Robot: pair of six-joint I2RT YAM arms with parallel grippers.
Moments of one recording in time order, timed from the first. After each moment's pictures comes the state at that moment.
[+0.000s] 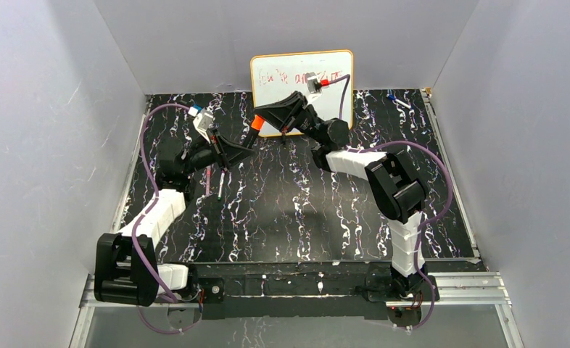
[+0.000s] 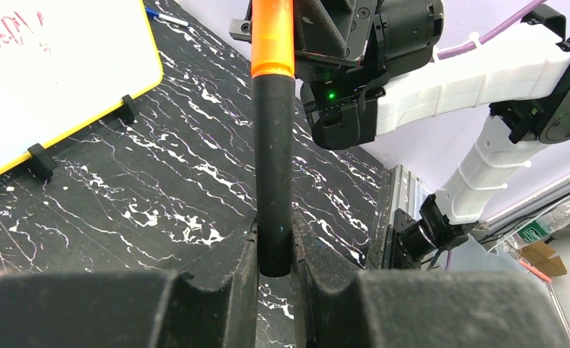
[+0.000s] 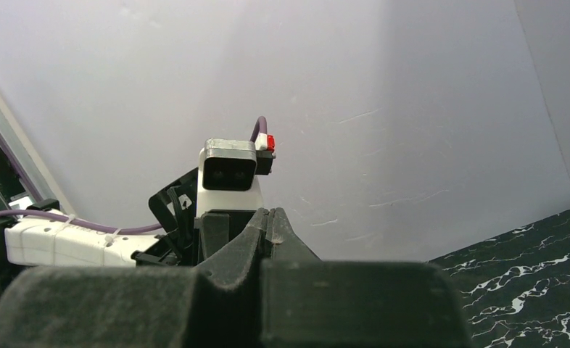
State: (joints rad) left arm -0.12 1.25 0.69 0.70 1.00 -0.62; right arm 0.64 2.05 1.35 1.49 -0.61 1.07
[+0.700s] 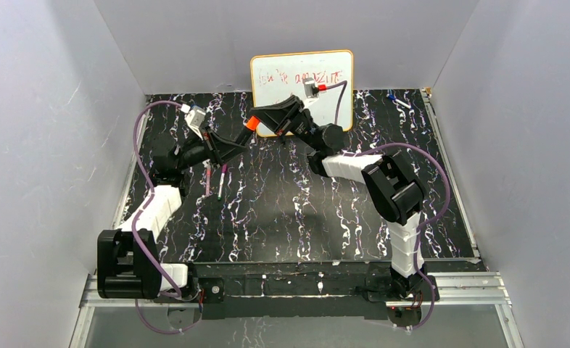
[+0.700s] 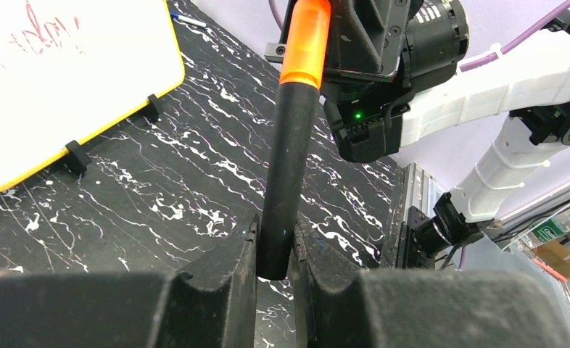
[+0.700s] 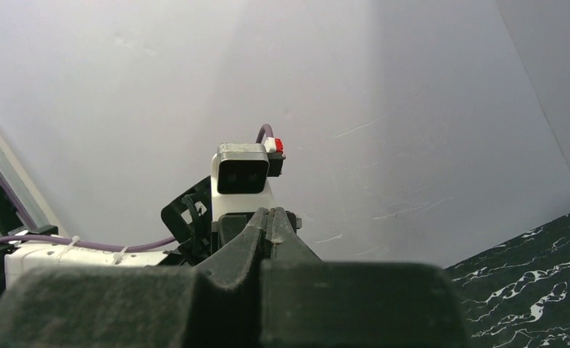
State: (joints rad) left arm -0.04 1.27 0.71 0.70 1.06 -0.60; right arm 0.69 2.05 1.32 1.49 -0.50 1.07
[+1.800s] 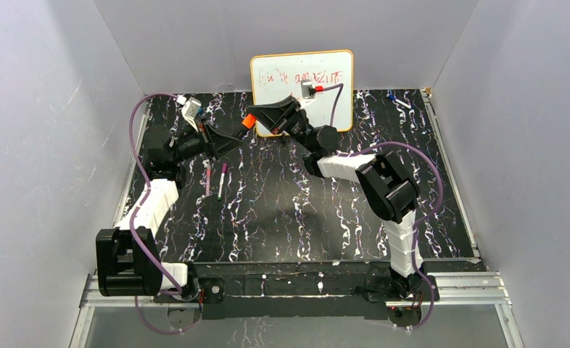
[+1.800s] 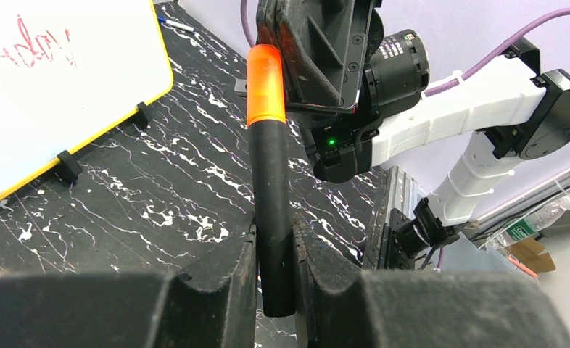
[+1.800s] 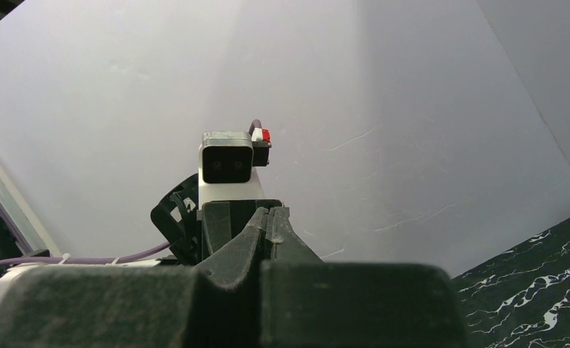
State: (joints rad) left arm -0.01 1.30 0.81 0.66 1.12 -0.66; right arm 0.72 2.10 1.35 1.50 -0.42 1.10
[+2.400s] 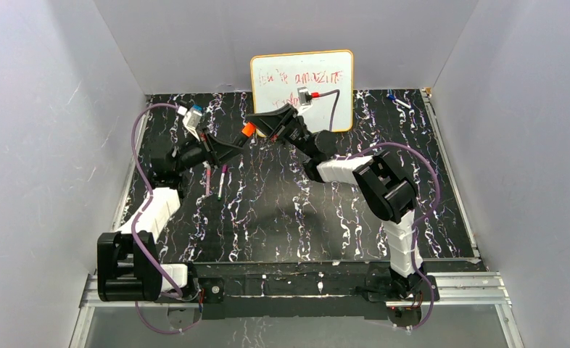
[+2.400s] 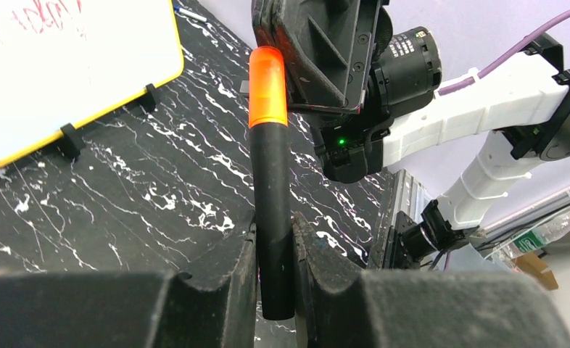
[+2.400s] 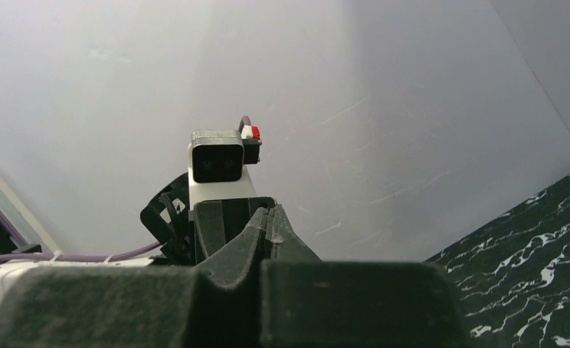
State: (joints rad) left arm -0.01 1.28 0.73 0.69 1.09 -0.66; right arm 0.72 2.10 1.31 1.49 -0.40 1.10
